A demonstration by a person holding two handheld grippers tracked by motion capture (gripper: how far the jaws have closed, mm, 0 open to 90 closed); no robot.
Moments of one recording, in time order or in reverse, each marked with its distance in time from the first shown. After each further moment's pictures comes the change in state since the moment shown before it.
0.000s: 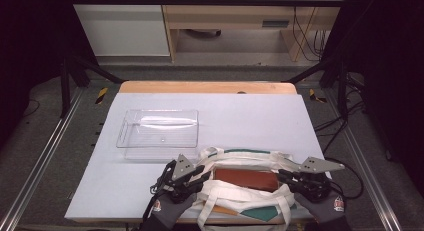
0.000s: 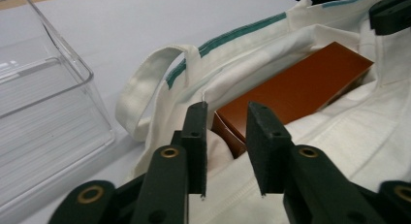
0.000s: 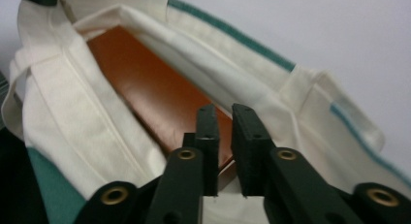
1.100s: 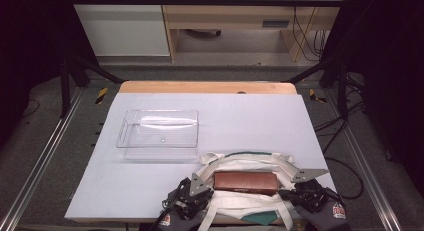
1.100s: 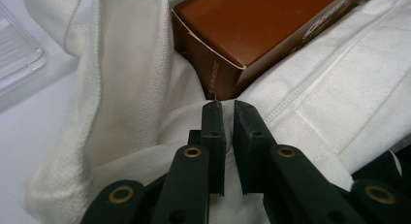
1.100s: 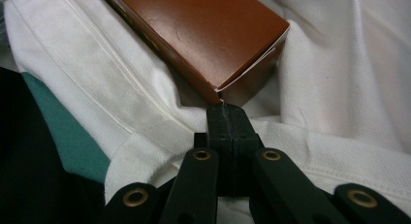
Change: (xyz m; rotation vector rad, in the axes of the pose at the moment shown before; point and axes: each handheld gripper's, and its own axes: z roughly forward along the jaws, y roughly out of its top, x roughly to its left) left arm -0.025 -0.039 0.027 0.205 -0.008 0.038; right arm 0.001 -0.029 0.014 0.270 0.064 0.001
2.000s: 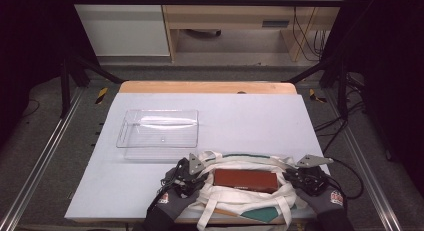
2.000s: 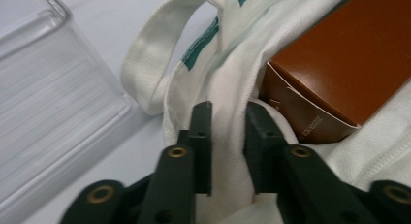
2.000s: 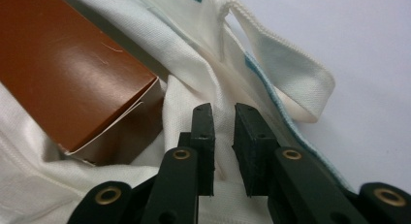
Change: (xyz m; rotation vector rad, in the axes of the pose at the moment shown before) left arm 0.037 0.031 0.011 0.029 0.105 0.051; right arm -0.036 0.011 0.012 -0.097 -0.201 0.030
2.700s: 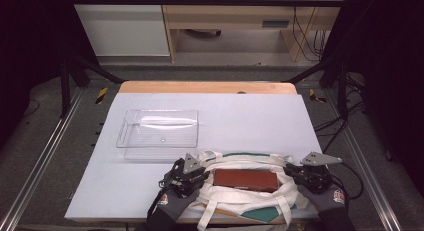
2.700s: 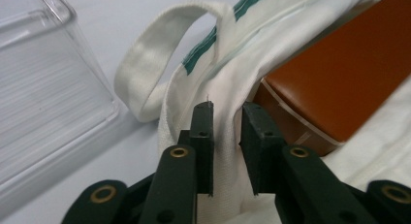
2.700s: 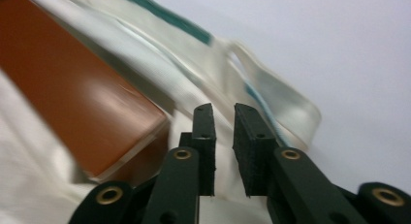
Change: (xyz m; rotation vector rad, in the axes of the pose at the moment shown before) left arm 0.006 -0.004 -0.006 -0.108 -0.069 -0.094; right arm -0.005 0.005 -0.012 -0.131 0.036 0.011
